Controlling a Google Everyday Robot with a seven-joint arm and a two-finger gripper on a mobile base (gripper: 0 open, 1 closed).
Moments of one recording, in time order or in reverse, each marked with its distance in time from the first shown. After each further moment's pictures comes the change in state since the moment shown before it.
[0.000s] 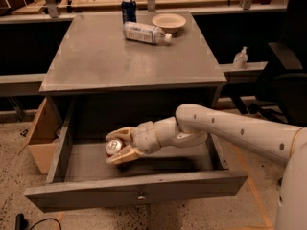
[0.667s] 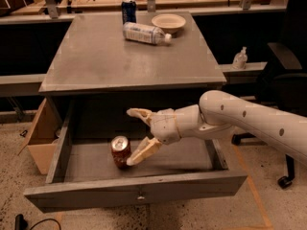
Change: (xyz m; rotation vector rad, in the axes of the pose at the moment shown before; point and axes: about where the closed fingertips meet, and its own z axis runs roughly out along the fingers) arm -0.043 -0.001 -0.066 0.112 0.089 -0.011
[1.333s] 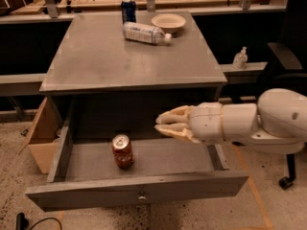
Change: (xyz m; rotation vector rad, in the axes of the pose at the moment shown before) arm -0.049 0.018 -0.119 0.288 0.118 -0.038
